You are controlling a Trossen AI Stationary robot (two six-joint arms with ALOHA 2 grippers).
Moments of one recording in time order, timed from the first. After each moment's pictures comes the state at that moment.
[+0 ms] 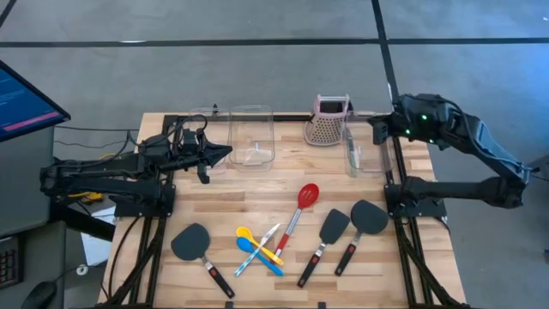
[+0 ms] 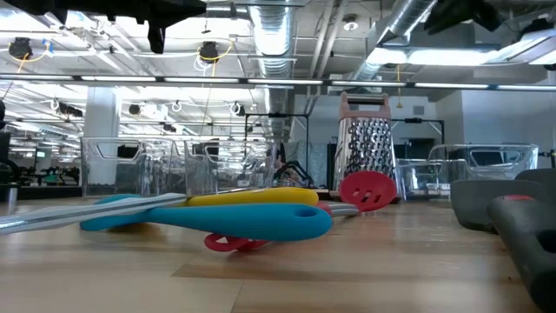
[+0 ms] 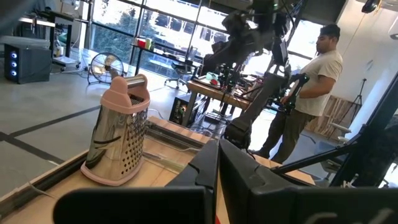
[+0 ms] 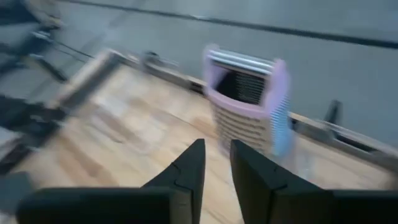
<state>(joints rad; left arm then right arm) 0.16 0.72 0.52 0.26 -0.09 -0.29 -0.42 0.82 1.26 -1.00 0.26 0.50</state>
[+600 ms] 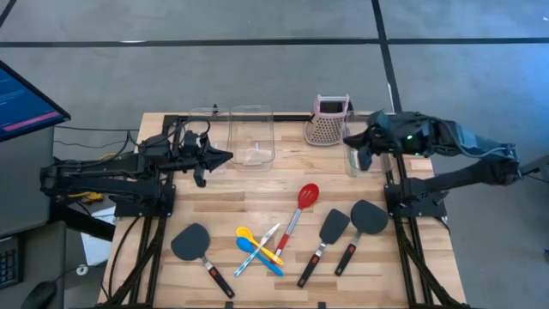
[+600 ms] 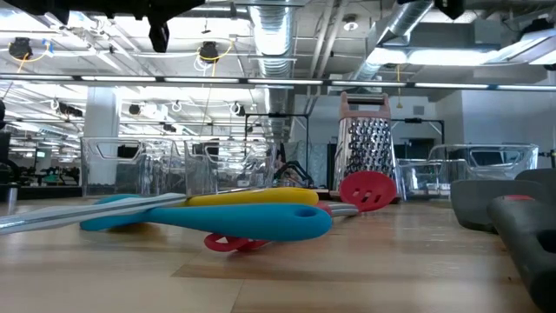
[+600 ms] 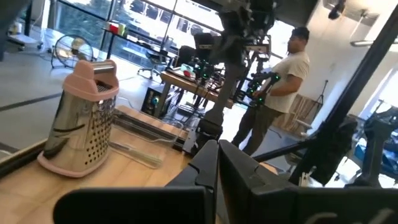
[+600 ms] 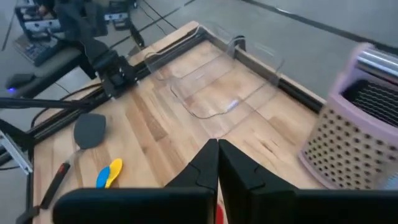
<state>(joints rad) 0.16 0.72 0.52 0.26 0.02 -0.39 -0.06 0.94 1.26 -0.85 0.29 0.47</state>
